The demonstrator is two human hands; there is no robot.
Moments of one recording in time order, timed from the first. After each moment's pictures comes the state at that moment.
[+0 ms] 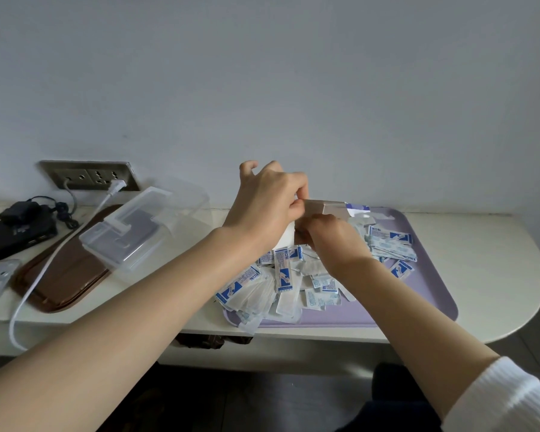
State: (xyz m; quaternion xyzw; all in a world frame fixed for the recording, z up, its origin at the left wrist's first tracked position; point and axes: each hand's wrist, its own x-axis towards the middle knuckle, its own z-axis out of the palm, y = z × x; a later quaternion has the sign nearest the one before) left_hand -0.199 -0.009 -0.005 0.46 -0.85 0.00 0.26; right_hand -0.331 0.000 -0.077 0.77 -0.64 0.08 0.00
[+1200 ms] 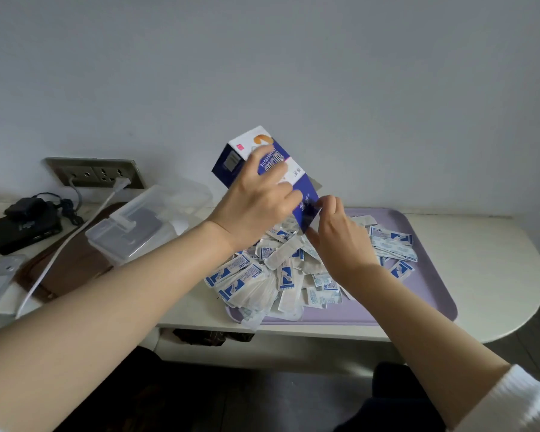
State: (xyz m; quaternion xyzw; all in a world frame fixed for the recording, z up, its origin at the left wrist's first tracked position) left_hand -0.170 -0.015 -0.010 0.23 -0.83 0.47 0.18; right_hand -0.324 0.019 -0.067 0.70 -0.69 0.19 0.00
